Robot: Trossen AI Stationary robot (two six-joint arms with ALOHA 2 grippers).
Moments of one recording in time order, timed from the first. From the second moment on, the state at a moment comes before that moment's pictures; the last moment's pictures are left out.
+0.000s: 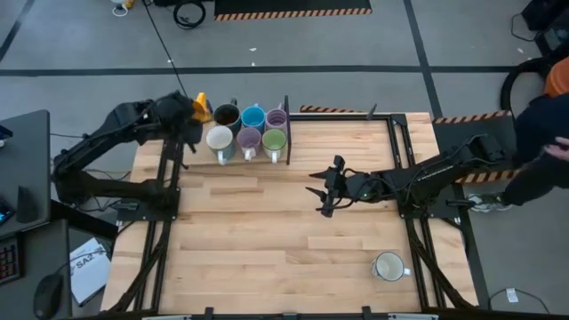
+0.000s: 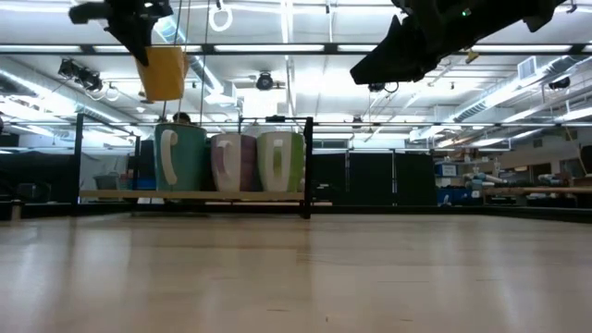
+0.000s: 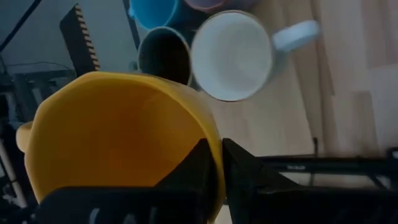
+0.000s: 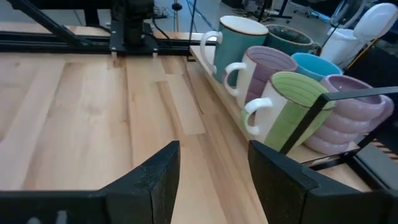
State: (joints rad) left arm 0.51 1.08 1.38 -1.34 -0.38 0.91; right arm 0.20 1.27 0.67 0.22 0.52 0.03
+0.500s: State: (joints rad) left arm 0.96 1.25 1.38 -1.21 -0.13 1.07; right arm 0.13 1.27 0.67 0.22 0.46 0.03
